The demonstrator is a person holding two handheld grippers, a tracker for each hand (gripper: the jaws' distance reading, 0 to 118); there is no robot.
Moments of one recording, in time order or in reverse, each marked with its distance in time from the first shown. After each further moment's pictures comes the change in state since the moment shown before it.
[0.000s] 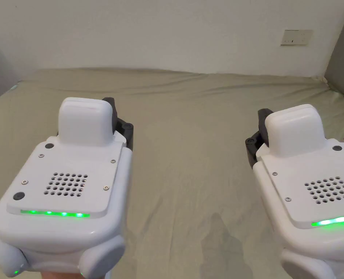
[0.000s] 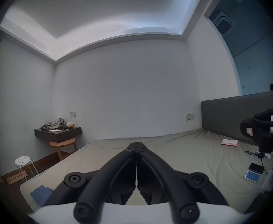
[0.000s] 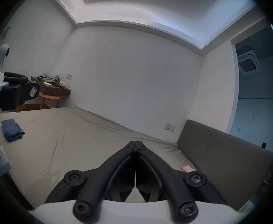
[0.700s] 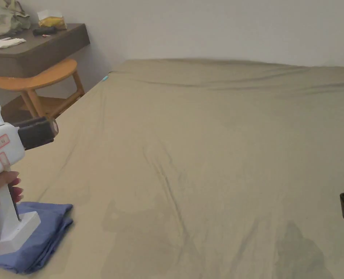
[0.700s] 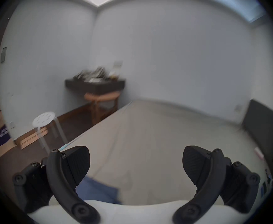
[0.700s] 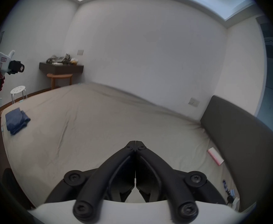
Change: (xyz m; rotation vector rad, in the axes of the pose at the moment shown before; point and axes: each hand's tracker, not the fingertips) left arm -0.363 -0.067 -0.119 -0.349 0.281 0.280; right arm -0.066 -0.028 -0.122 -0.248 0.173 -0.015
